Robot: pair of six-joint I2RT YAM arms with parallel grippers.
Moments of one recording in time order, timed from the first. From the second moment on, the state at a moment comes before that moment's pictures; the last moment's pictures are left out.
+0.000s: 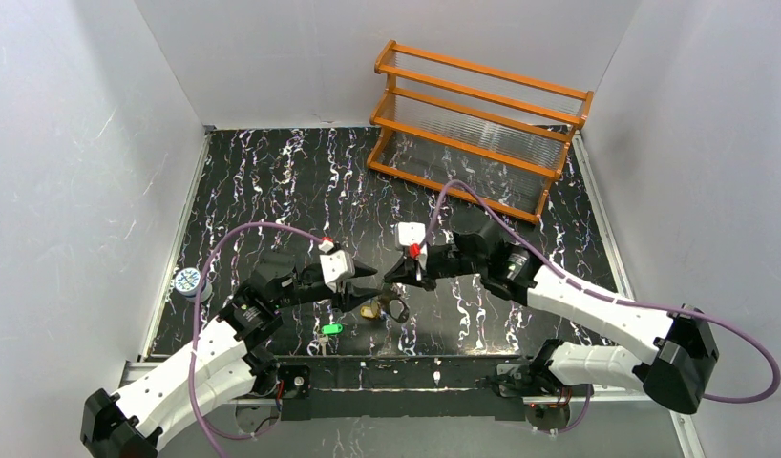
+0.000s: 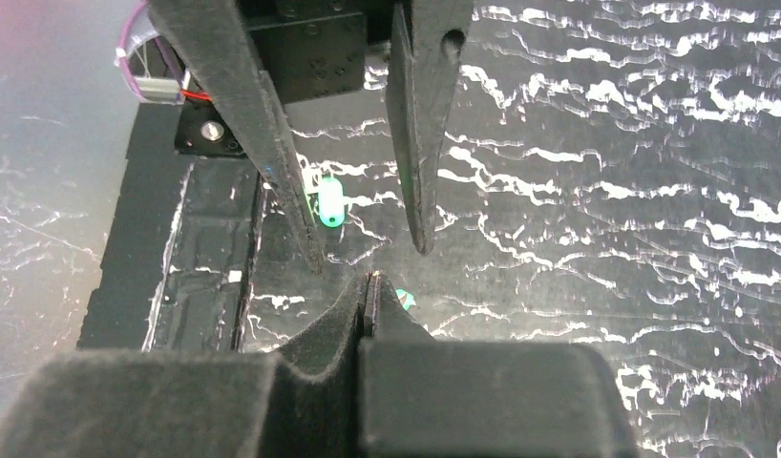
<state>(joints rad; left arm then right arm) -0.72 0.68 0.45 0.08 0.62 0.15 0.94 1.11 0.82 -0.03 -0.65 -0.30</state>
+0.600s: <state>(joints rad) -0.72 0.73 0.44 0.14 0.55 0.15 0.95 1.41 1.20 -0.58 -0.48 -0.27</state>
